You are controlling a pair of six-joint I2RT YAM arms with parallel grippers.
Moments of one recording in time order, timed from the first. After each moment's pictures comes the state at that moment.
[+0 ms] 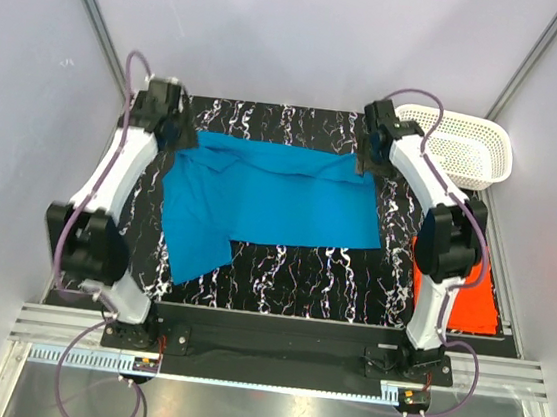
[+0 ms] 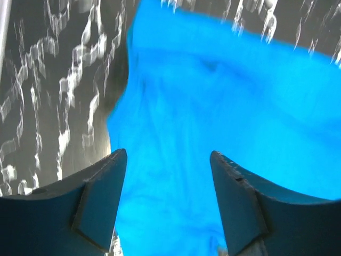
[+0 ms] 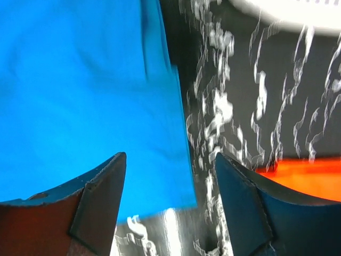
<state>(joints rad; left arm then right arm) -0.08 1.68 1.59 -0.73 -0.16 -0.29 0.30 2.03 1.87 -0.92 0.31 0.28</state>
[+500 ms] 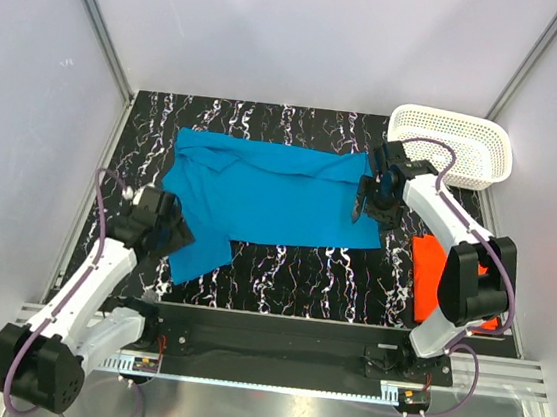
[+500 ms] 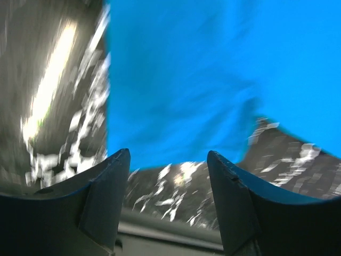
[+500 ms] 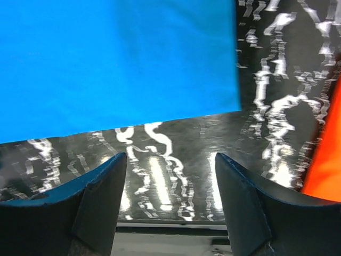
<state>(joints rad) -0.22 0.91 0.71 -0.81 -0.14 -0.76 0.30 1.67 1.33 -0.92 0.03 0.45</state>
